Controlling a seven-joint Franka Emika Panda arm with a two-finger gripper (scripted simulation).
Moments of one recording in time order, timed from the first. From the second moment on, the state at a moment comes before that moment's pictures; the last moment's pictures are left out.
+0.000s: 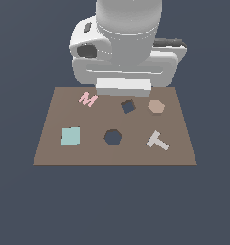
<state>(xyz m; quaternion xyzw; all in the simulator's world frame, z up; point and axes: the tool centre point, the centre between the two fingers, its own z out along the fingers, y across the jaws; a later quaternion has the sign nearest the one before) -0.011 0.018 0.156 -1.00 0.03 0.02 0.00</state>
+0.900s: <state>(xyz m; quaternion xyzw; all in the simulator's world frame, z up) -0.041 0.102 0.086 -0.99 0.15 0.01 0.00</state>
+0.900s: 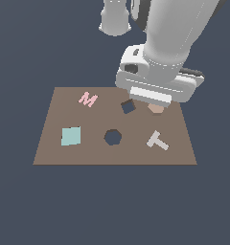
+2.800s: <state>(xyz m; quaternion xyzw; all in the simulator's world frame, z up) -0.043 0.145 0.031 -0.98 0.22 0.00 0.00</state>
